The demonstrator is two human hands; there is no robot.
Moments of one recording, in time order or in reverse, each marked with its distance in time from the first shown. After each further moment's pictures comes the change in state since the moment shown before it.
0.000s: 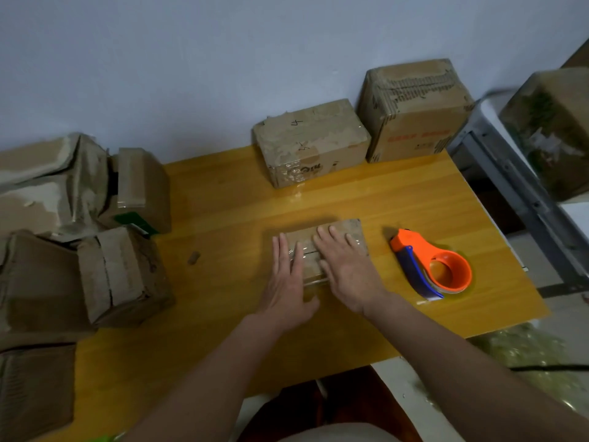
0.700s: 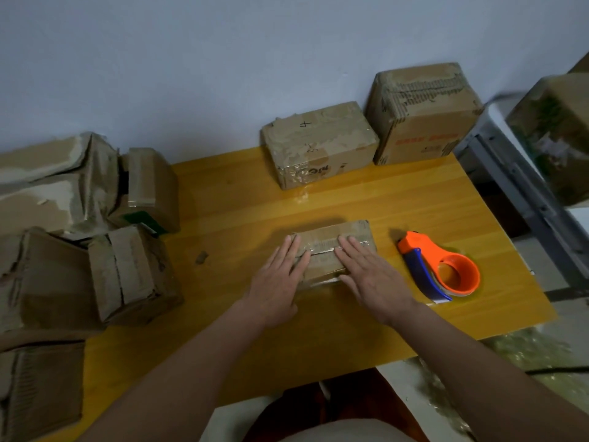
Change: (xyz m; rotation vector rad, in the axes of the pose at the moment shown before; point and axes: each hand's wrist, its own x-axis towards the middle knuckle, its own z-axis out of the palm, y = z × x) left_hand -0.002 -0.034 -0.027 0.491 -0.079 0.210; right_hand -0.018 0.017 -0.007 -0.178 -0.173 -0.007
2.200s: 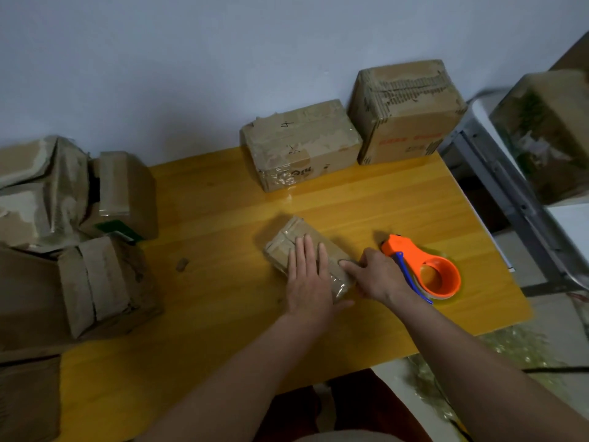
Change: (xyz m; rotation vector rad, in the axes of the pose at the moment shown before) left_hand 0.059 0.087 0.003 -0.194 0.172 -0.223; right_hand 0.018 0.025 -0.029 0.637 -0.174 0.699
